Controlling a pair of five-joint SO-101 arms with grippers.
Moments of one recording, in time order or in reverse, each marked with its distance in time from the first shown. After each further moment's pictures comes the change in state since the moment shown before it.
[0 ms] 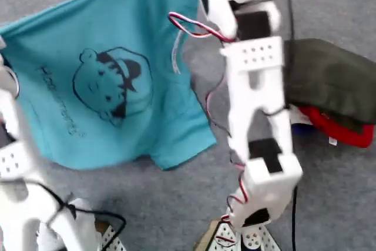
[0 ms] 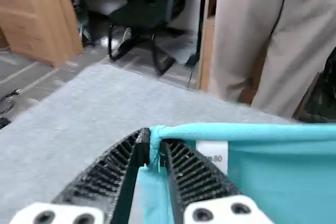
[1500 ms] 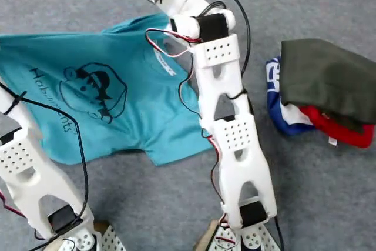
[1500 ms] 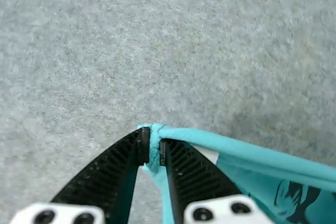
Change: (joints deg) left arm -3.3 80.3 -115.8 73.8 -7.6; right arm -6.3 37.2 -51.3 53.9 17.0
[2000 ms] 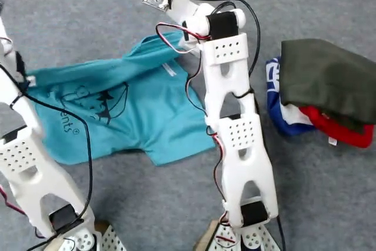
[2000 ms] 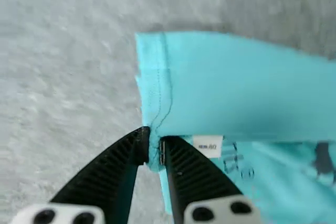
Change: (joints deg) left arm 2.1 -1.4 30.6 0.0 -13.1; right arm 3.0 -0.2 0.0 8.2 4.1
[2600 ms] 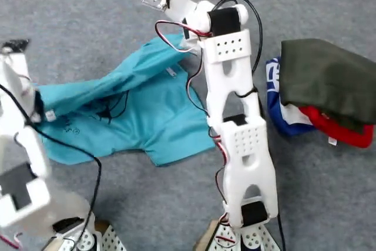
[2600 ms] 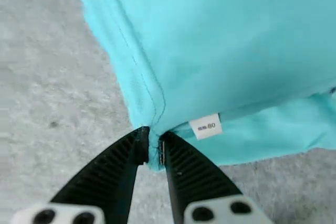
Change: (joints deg) left arm 0.5 -38.9 63.8 -21.0 -4.8; right arm -0.5 -10.3 13.0 0.2 3.3
